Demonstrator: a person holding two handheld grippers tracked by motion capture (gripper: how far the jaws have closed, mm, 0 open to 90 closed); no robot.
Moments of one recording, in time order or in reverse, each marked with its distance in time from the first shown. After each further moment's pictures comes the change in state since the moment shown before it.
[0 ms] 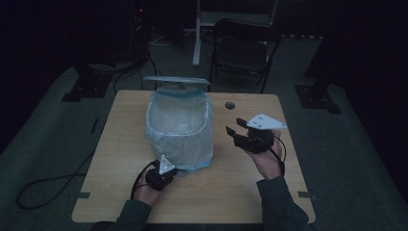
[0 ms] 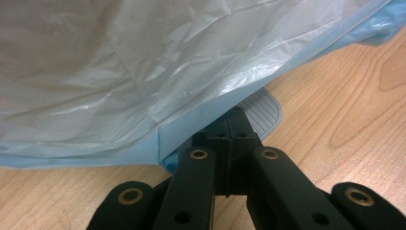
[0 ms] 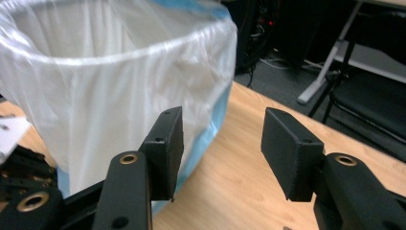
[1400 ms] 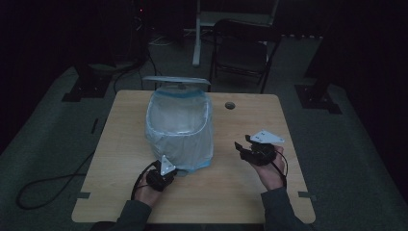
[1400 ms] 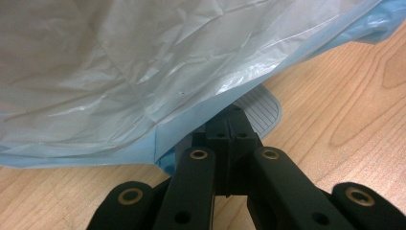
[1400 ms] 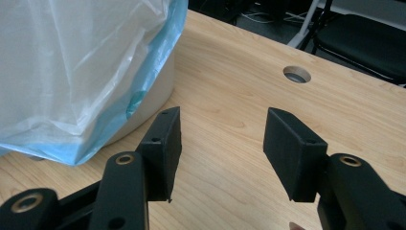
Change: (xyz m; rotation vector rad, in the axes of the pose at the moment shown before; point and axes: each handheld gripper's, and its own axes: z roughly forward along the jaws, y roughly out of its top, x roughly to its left) left arm -0.005 0.001 0.000 0.003 0.027 0.011; right arm -0.017 -0.073 0.016 0.138 -0.086 0.052
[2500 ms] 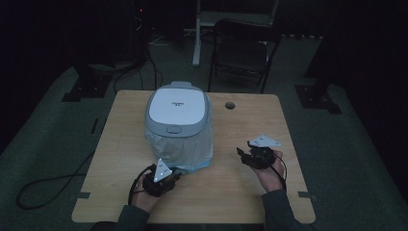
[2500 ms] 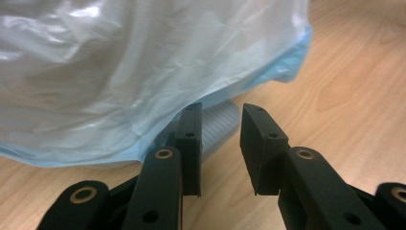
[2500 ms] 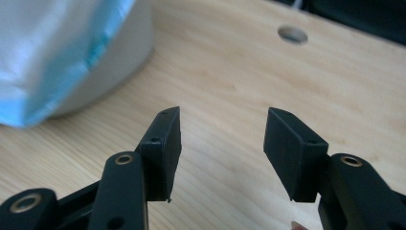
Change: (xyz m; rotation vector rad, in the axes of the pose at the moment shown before) left arm -0.010 0.000 -0.031 -0.097 -0.060 0.014; right arm -0.008 -0.029 0.019 0.086 -0.039 0.007
